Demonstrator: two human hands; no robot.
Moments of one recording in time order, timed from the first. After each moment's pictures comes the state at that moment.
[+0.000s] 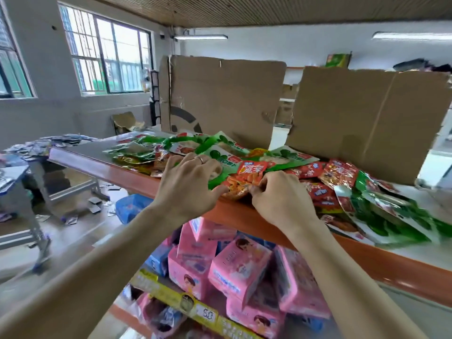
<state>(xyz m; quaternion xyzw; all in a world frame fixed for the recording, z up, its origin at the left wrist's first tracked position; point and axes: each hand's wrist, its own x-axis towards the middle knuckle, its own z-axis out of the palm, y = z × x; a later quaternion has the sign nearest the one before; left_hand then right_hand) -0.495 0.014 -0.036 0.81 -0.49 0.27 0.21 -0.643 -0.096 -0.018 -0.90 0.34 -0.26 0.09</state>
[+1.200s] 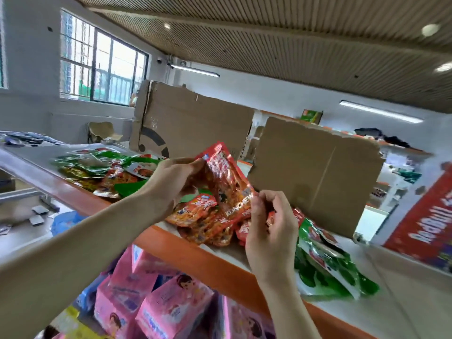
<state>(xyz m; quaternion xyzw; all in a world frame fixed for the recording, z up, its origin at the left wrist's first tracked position) -0.533 -0.051 0.021 0.52 -0.29 -0.22 0.77 -0.692 -0.137 -0.017 -0.75 0.09 -0.61 0.21</state>
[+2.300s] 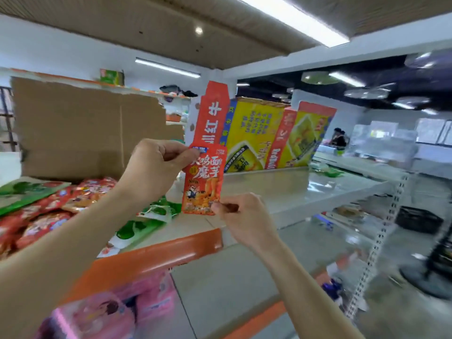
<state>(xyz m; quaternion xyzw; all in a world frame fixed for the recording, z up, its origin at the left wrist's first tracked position) -0.757 -0.144 0.056 0.40 -0.68 -0.22 0.58 -0.938 -0.139 -0.008 -0.73 0.52 -0.43 0.10</state>
